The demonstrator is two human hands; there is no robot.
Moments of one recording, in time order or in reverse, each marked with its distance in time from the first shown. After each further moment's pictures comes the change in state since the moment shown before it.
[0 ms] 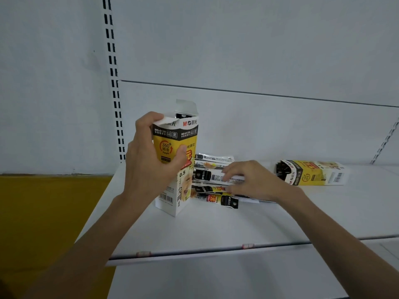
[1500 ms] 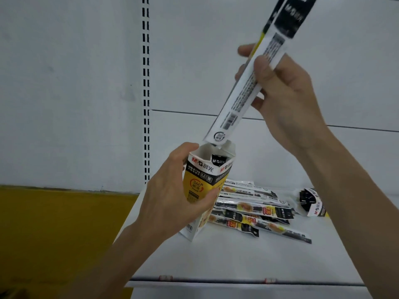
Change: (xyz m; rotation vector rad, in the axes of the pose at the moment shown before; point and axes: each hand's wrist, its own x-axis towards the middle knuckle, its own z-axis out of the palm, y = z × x) left_hand -0.008 0.030 -0.031 0.096 -0.165 0.066; right_hand 0.008 -0.138 -0.106 0.920 0.464 -0.687
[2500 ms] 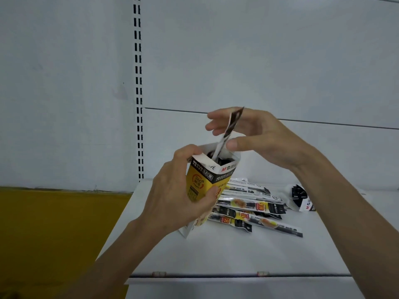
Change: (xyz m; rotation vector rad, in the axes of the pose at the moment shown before) left_hand 0.002 -0.001 0.018 -0.011 -0.009 0.060; right_hand -0.026 0.028 -0.028 -0.215 -0.403 0.284
